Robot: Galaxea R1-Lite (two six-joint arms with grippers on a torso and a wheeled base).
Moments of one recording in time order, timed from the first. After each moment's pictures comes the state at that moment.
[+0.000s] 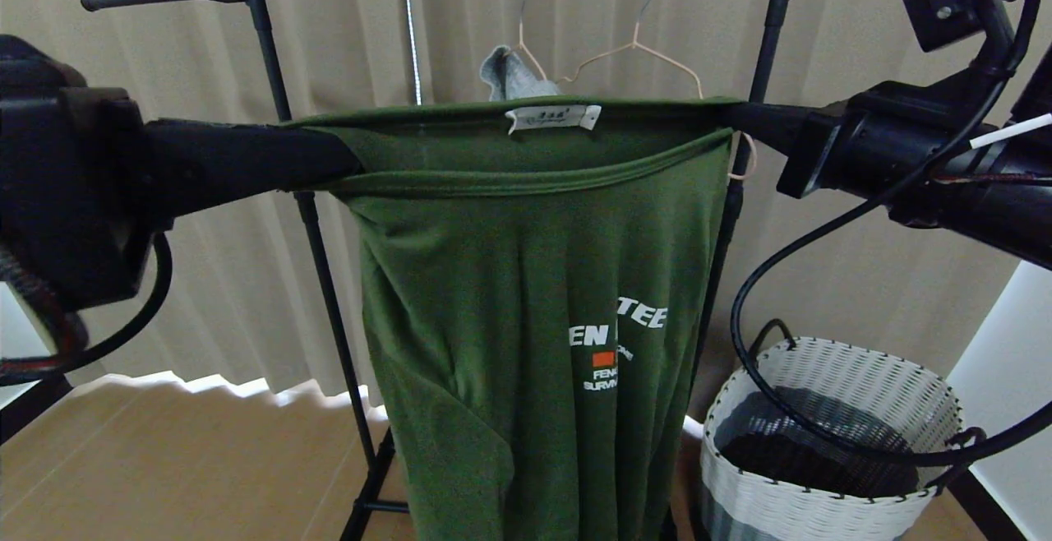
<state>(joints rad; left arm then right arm) -0.62 1.21 -1.14 0.03 -0.29 -0.06 0.40 1.53 -1.04 -0.56 0.19 0.05</state>
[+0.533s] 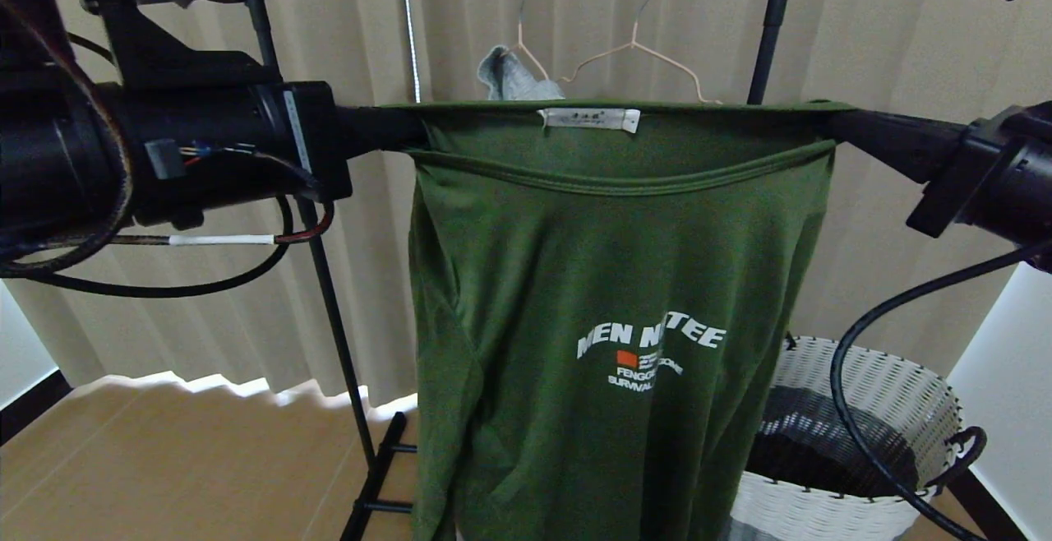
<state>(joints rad) -0.49 1.44 -1.18 -0.18 -0.25 -0.07 0.36 1.30 -0.84 -0.57 0.20 0.04</state>
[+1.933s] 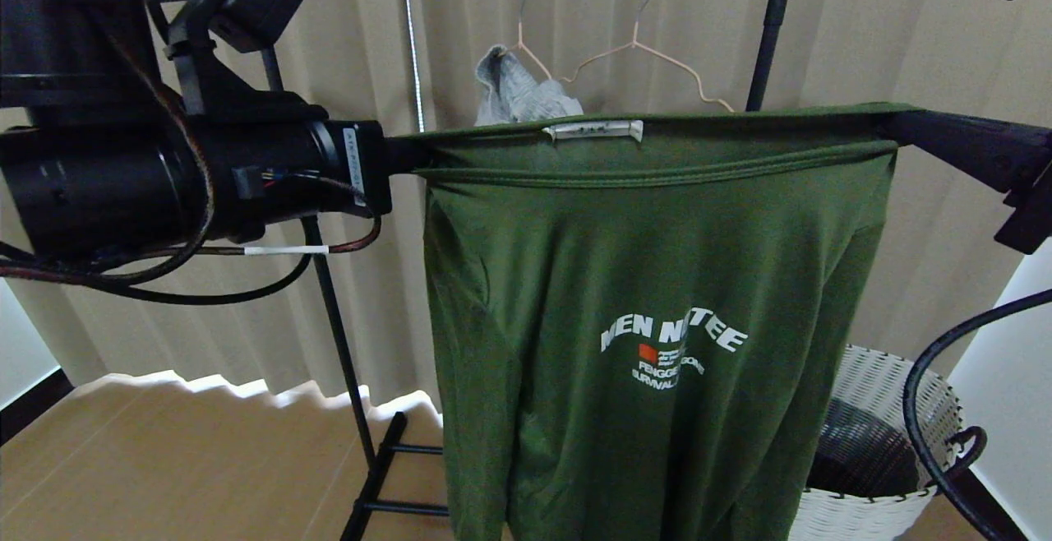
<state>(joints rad) -0.51 1.49 -1.17 -0.18 -0.10 -0.06 0.30 1.20 -0.84 -0.45 0.25 0.04</state>
